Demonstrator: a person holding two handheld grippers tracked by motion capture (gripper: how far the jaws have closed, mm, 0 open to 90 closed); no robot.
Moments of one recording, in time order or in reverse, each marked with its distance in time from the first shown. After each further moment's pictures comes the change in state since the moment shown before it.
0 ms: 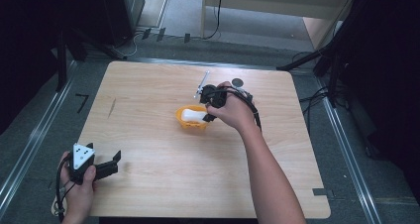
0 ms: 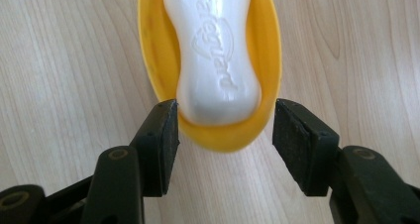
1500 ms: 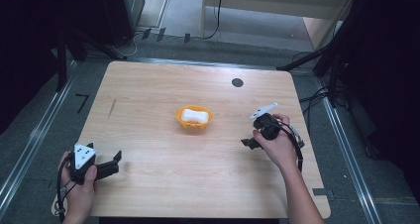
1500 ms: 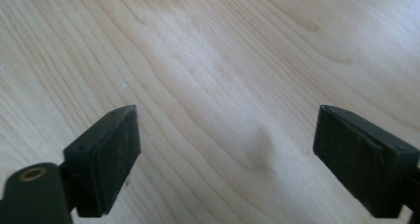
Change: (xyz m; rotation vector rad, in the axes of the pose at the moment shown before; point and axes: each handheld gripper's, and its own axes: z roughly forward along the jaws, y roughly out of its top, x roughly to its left) left arm -0.002 0.000 0.001 0.008 0.011 0.011; right arm 0.043 -0.177 -0.010 -0.221 -0.137 0.461
